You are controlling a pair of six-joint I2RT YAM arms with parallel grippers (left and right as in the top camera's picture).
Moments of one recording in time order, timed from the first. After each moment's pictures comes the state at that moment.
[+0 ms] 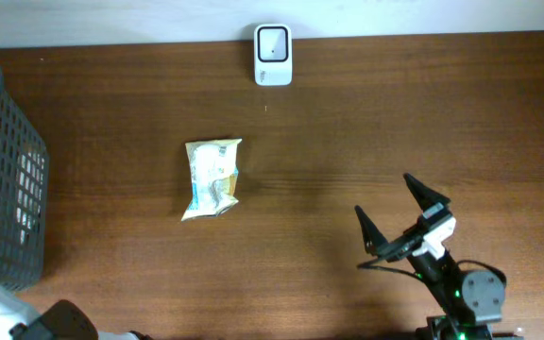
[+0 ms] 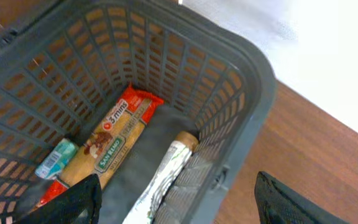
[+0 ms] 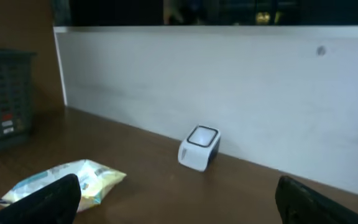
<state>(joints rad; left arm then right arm) 0.71 1.67 2.08 -1.14 0.09 -0.05 0.05 0.32 0.10 0.38 -0.47 0.01</state>
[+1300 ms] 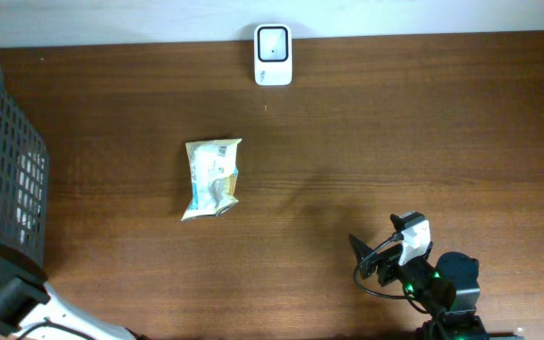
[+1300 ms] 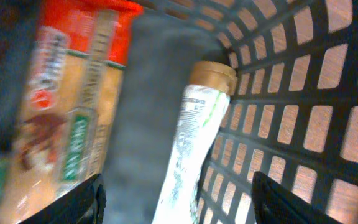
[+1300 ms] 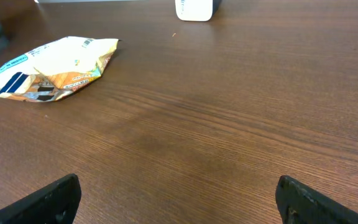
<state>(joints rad) 0.83 2.10 2.07 -1.19 0.31 0.38 0.05 0.27 0.08 -0.21 -0.43 0.02</state>
